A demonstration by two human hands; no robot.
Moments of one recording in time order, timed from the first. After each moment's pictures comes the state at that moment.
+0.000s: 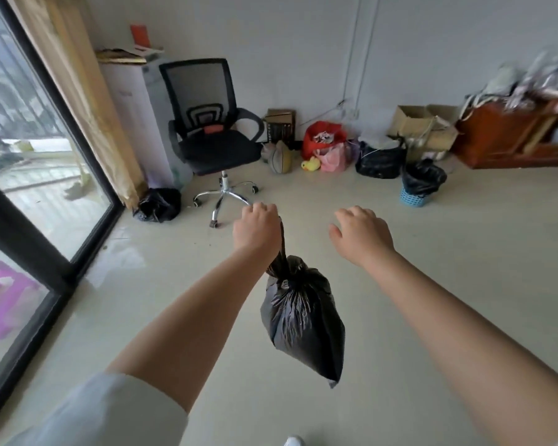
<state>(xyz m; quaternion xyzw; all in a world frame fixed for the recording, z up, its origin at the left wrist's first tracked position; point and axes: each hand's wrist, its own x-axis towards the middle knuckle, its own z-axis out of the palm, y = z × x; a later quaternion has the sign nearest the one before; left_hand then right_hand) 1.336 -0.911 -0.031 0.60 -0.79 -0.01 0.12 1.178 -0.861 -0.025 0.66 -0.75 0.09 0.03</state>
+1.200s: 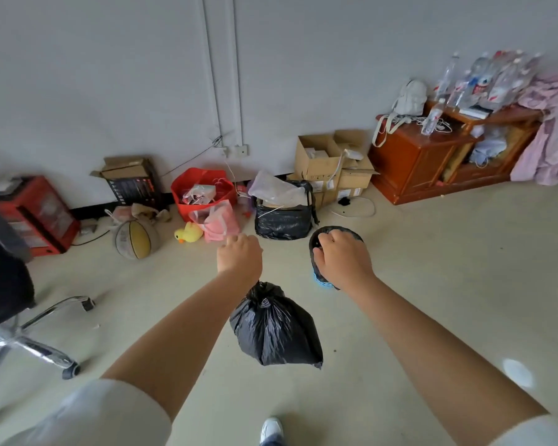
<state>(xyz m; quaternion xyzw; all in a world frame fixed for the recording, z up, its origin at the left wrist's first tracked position) 0.560 -1.620 -0.074 0.51 -0.86 -0.03 -0.03 0.408 -1.531 -0.073 0.60 -0.80 0.05 0.07</state>
